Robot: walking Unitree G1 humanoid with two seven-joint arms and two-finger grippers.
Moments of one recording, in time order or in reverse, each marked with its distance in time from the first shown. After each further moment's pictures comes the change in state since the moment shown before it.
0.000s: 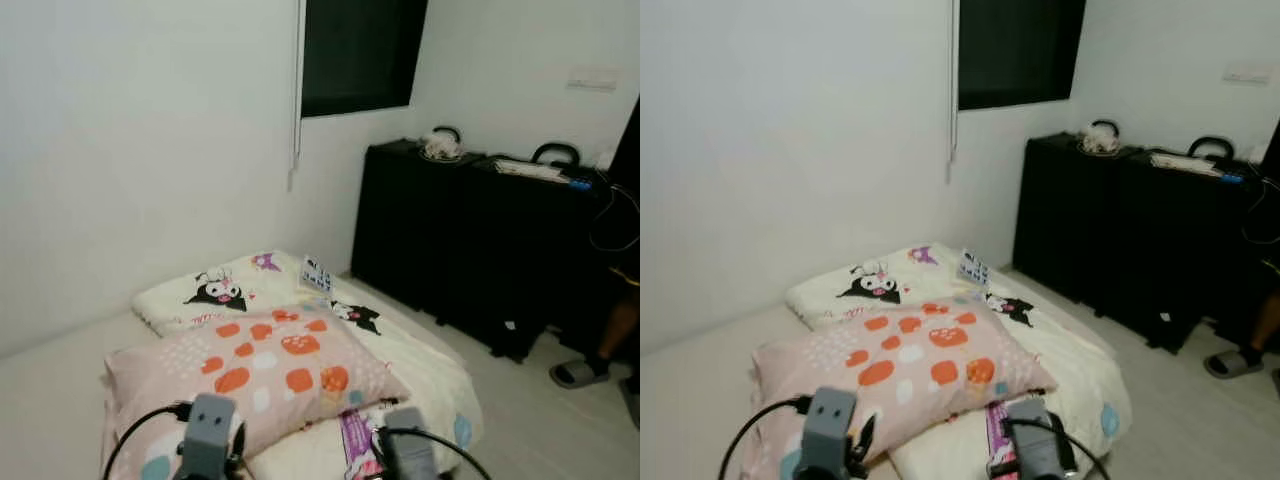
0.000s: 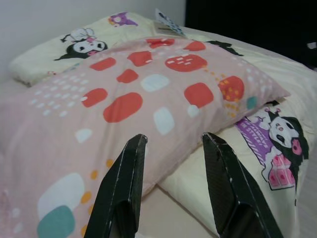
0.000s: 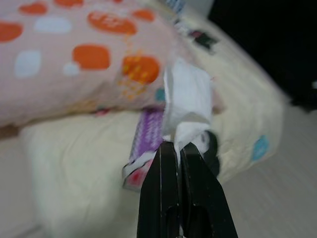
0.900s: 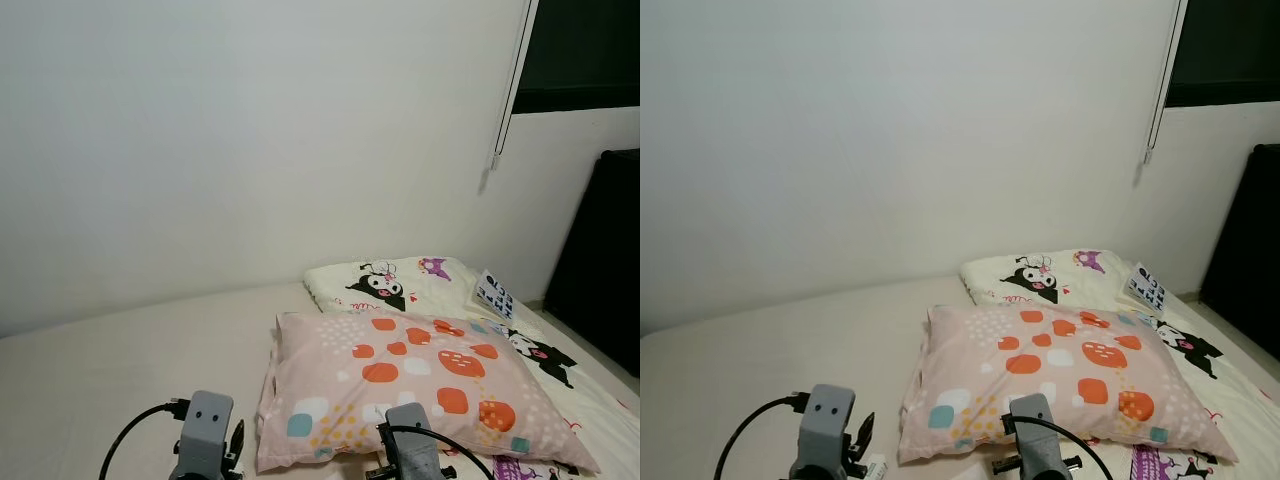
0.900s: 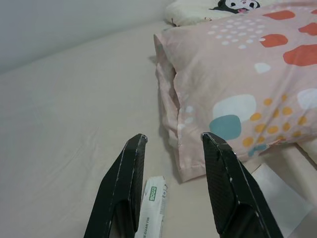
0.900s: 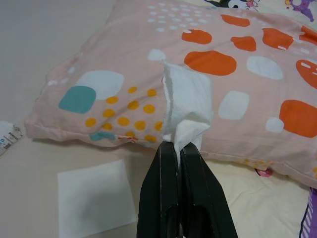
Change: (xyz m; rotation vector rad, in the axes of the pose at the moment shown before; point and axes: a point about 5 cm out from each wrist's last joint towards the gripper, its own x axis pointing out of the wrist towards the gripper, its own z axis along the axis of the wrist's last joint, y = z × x) left arm -0.001 0.003 -0.003 -0.003 0.023 -0.007; right arm -0.005 0.002 -0.005 -0.012 0.014 -0.010
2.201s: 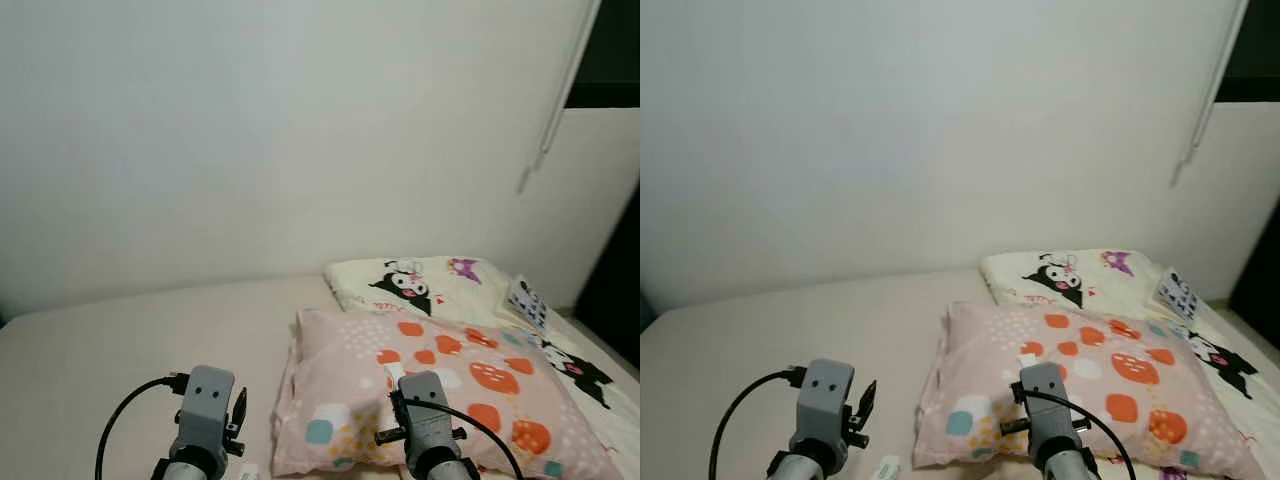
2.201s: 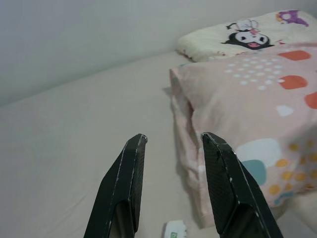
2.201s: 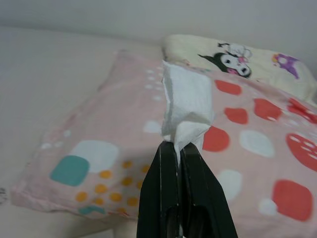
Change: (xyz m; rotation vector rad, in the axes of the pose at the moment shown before) left arm 0.005 0.001 0.035 0.029 -0.138 -0.009; right arm 0.000 -0.020 0.043 -0.032 -0.177 -0.053
